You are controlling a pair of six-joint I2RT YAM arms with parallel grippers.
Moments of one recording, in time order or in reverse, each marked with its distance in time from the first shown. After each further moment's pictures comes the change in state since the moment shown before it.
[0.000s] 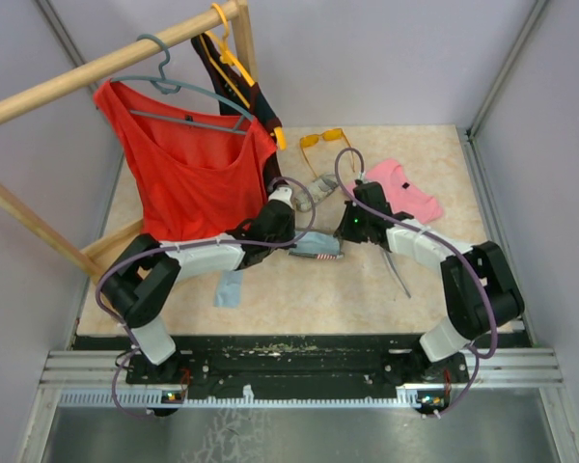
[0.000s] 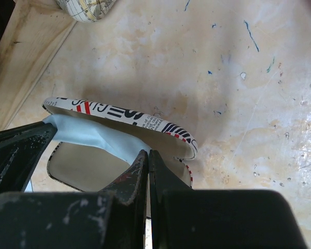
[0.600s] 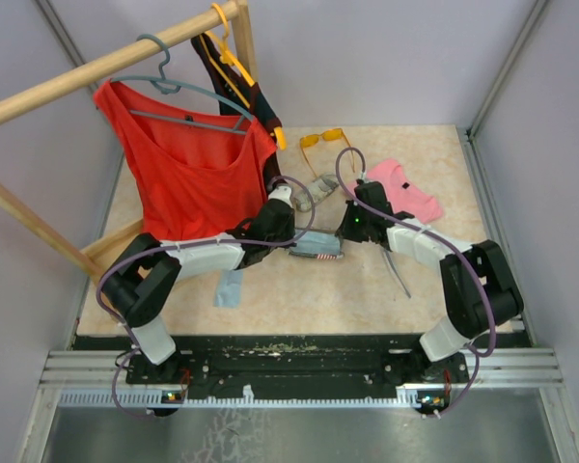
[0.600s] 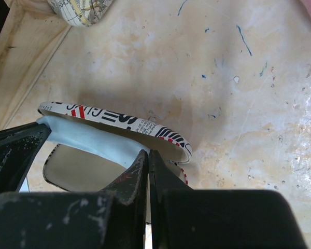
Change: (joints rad) left arm 0.006 0.008 0.002 0.016 0.002 0.006; right arm -0.011 0.010 0.000 0.007 0.003 -0.007
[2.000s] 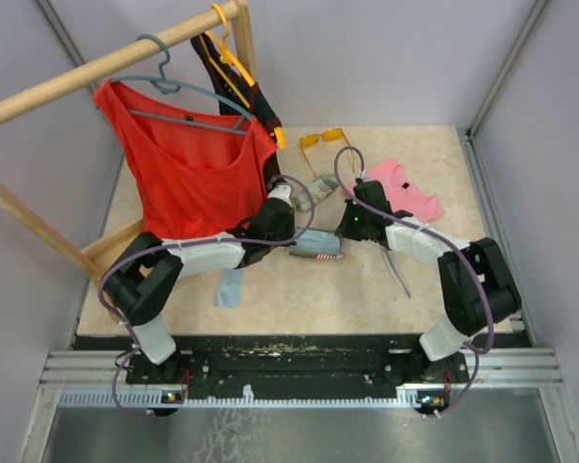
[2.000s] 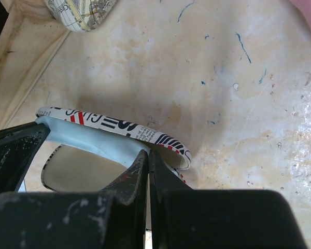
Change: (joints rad) left arm 0.009 0.012 0.002 0.022 0.005 0.001; right arm 0.000 0.020 0.013 0.006 0.005 -0.010
